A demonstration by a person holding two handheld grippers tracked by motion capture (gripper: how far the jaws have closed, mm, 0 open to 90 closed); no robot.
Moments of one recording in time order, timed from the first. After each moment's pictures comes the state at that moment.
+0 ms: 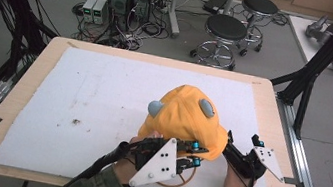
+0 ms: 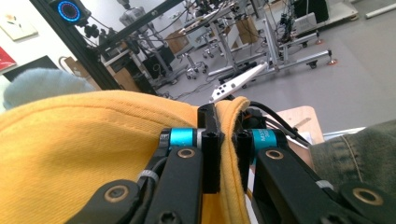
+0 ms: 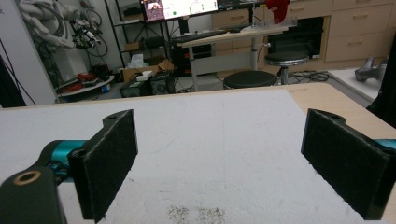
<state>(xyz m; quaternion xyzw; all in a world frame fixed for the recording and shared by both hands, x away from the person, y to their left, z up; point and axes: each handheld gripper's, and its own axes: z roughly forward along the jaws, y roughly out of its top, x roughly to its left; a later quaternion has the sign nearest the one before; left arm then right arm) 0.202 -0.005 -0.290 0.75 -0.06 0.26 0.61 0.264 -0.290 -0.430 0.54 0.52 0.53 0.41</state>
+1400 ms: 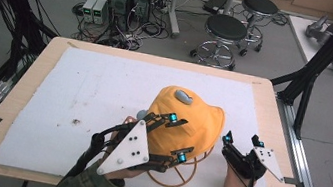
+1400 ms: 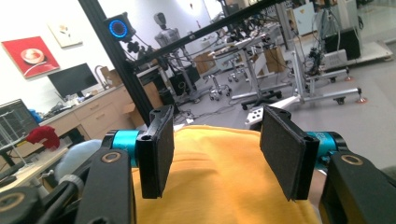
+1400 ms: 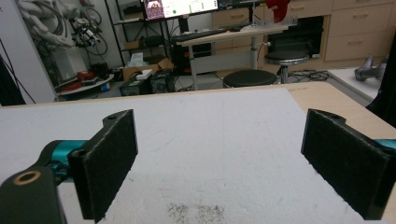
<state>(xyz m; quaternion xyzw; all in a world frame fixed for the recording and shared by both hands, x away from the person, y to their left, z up) 0.203 0.035 -0.270 0.70 0.00 0.28 0.66 0.263 -0.290 -0.431 0.54 0.52 0.53 0.40</state>
